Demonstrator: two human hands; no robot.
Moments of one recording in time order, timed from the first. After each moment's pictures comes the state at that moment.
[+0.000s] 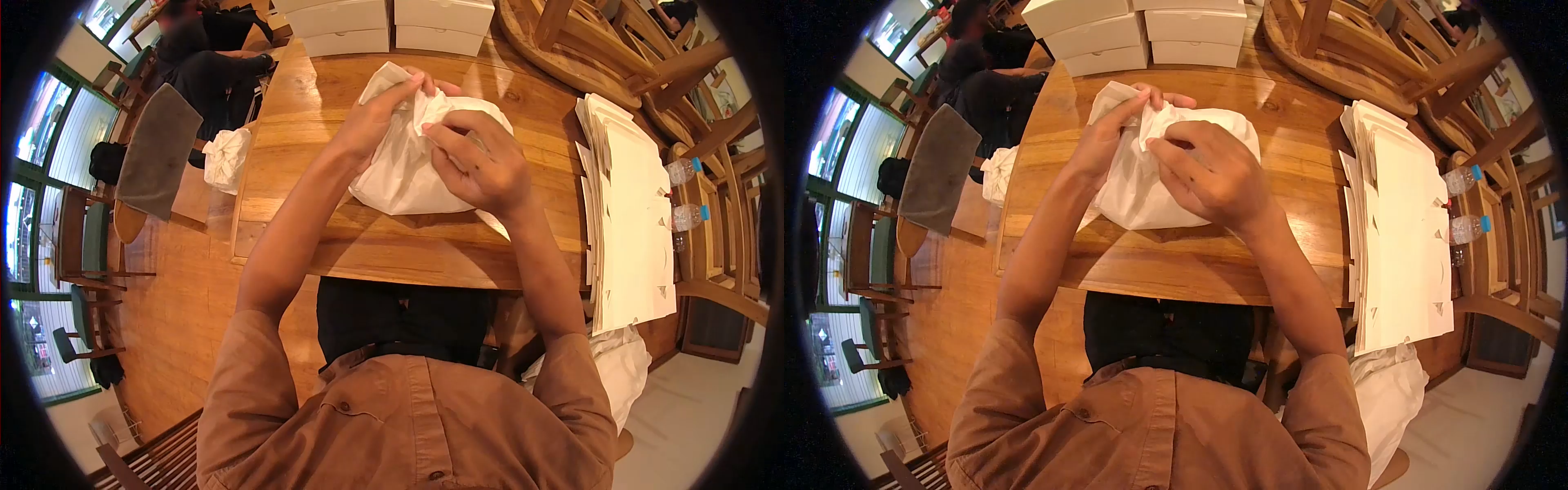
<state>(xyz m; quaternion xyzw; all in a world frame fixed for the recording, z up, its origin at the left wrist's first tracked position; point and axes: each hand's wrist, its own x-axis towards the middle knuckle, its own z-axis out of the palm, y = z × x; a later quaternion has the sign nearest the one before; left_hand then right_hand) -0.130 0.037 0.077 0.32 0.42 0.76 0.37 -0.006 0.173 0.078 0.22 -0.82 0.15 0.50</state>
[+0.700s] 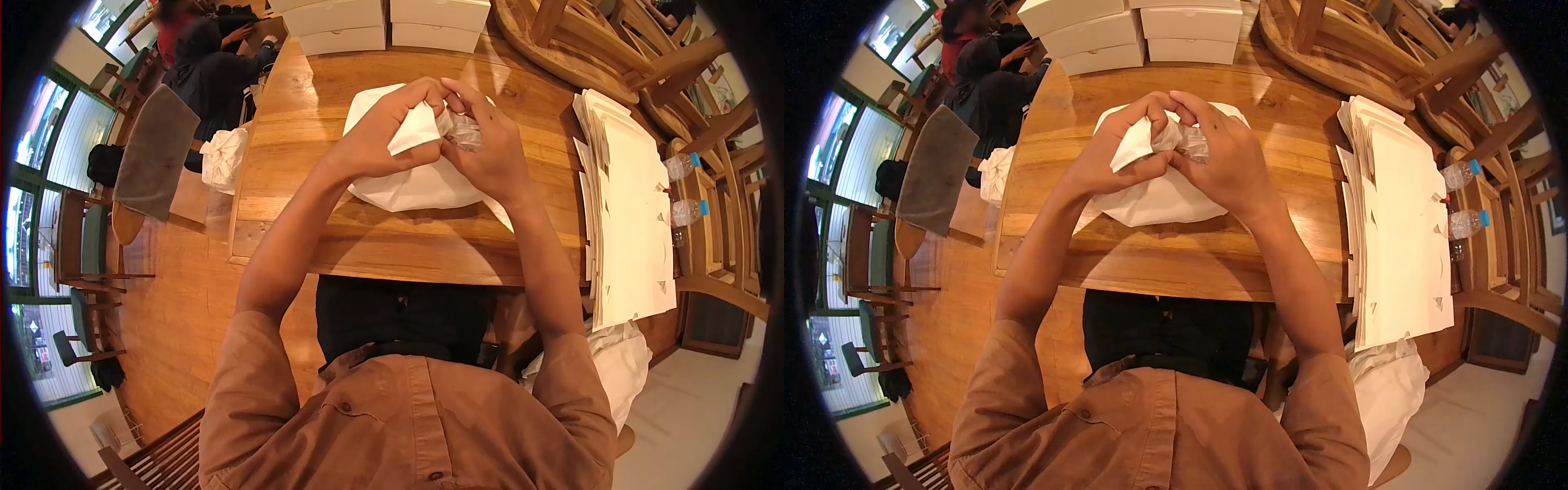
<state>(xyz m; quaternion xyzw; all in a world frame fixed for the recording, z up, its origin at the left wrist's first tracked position) -0.120 0.028 0.082 0.58 0.52 0.60 0.18 -0.009 0.192 0.069 0.11 -0.88 0.31 0.34</state>
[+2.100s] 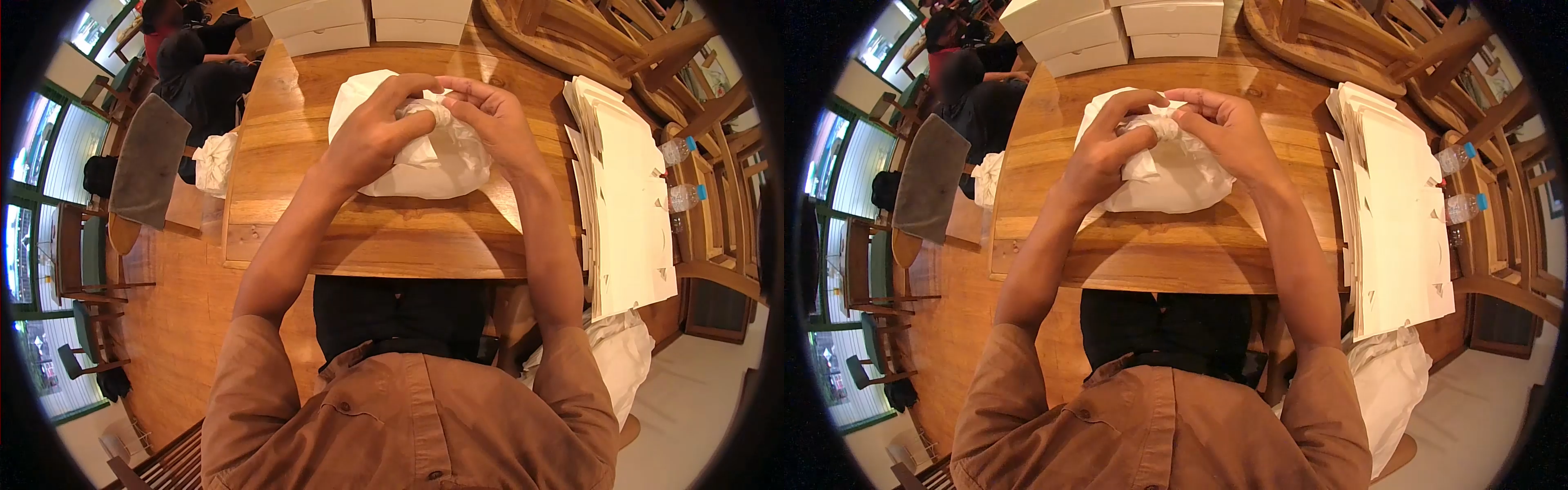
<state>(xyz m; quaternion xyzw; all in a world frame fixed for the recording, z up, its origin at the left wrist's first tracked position) -0.108 0.031 0.074 0.64 0.62 0.39 -0.22 -0.009 0.211 0.080 -0.02 -0.66 0.74 0.12</state>
